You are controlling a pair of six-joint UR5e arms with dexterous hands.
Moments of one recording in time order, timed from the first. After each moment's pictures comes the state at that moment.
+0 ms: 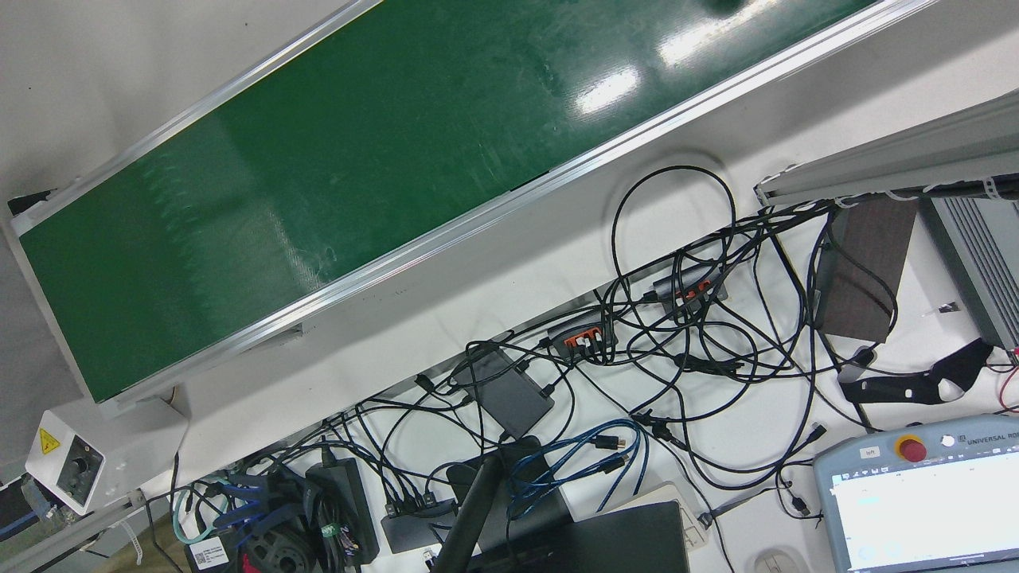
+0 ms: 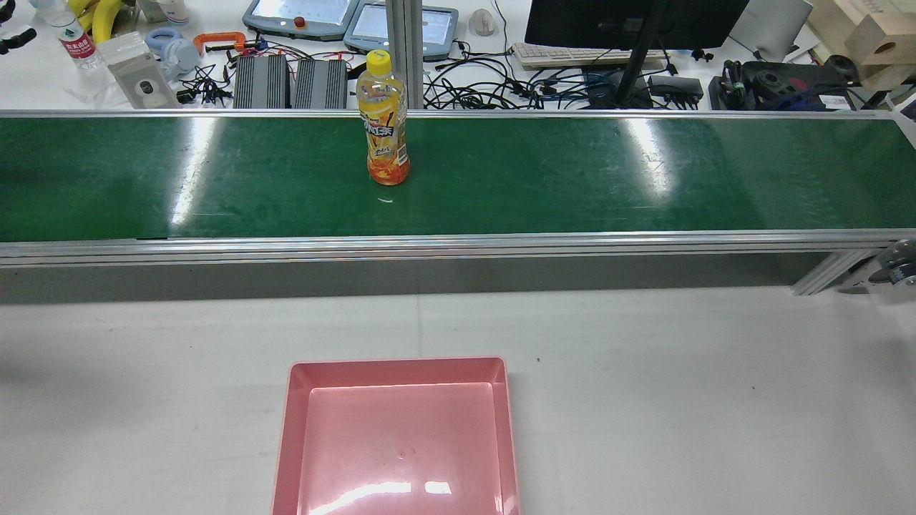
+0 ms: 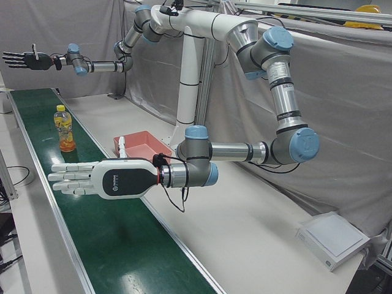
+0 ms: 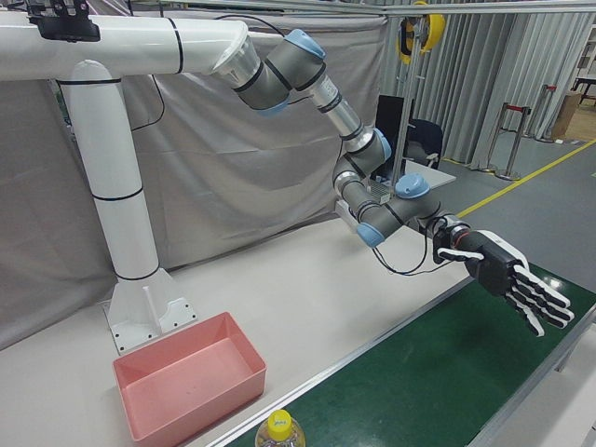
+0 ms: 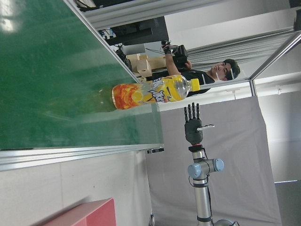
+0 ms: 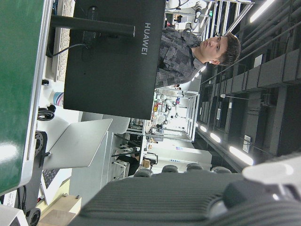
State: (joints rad) left arm -1.26 -1.80 -1.71 0.04 1.51 0.26; right arm 1.56 -1.46 1.54 -3.27 -1.58 -0.10
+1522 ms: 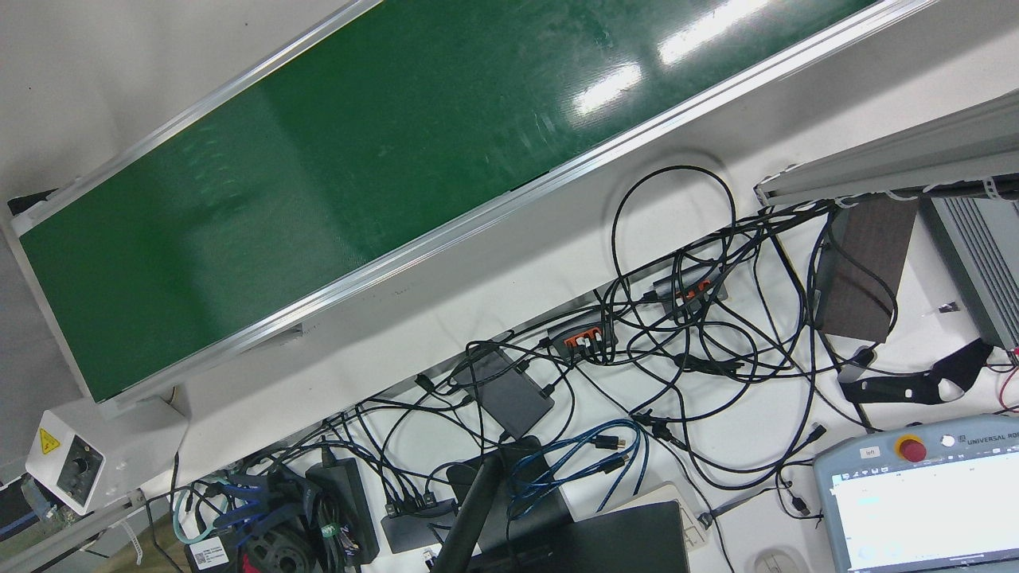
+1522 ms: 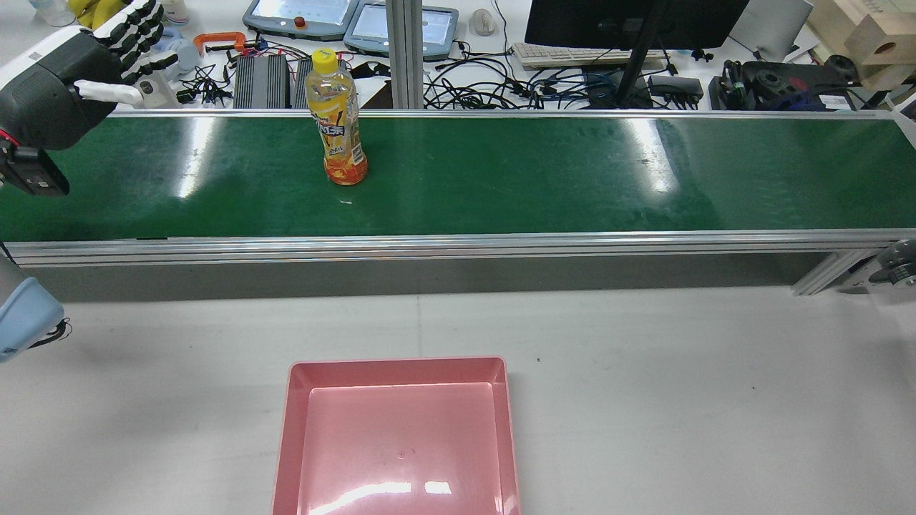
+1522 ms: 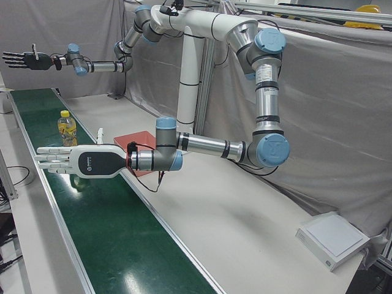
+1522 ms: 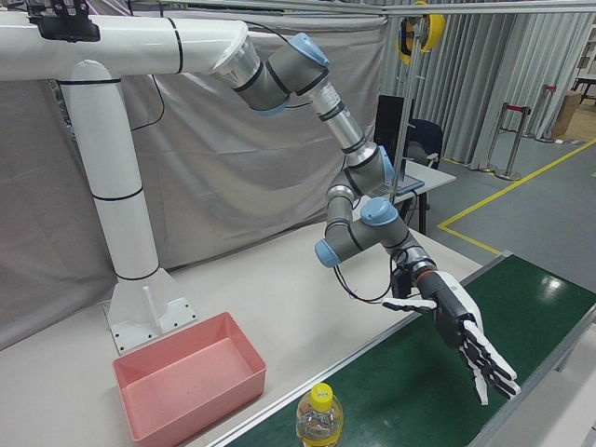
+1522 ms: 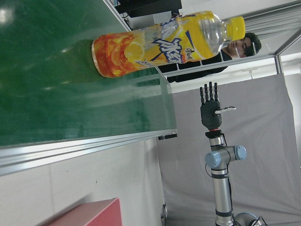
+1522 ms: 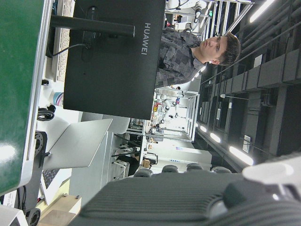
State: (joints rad) left arm -1.05 -1.97 -1.72 0.18 1.38 0.38; right arm 1.56 -1.46 1.54 -3.27 -1.58 -0.10
